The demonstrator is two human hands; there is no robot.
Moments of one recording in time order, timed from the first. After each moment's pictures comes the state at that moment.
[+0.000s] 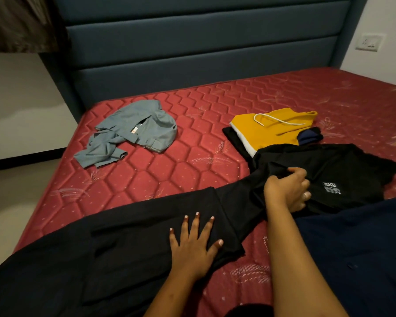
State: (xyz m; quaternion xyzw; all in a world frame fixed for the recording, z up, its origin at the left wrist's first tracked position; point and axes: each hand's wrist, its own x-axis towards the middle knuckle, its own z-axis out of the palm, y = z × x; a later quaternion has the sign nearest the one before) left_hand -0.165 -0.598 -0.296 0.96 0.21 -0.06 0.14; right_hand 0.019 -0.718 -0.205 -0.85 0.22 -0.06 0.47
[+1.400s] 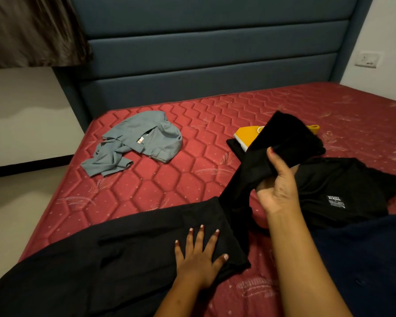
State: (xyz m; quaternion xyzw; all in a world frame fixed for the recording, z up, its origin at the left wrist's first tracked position) left_hand -0.161 -0.593 -0.289 0.95 0.20 -0.14 0.17; right_hand 0.003 -0.693 -0.152 -0.24 -0.01 0.15 0.96
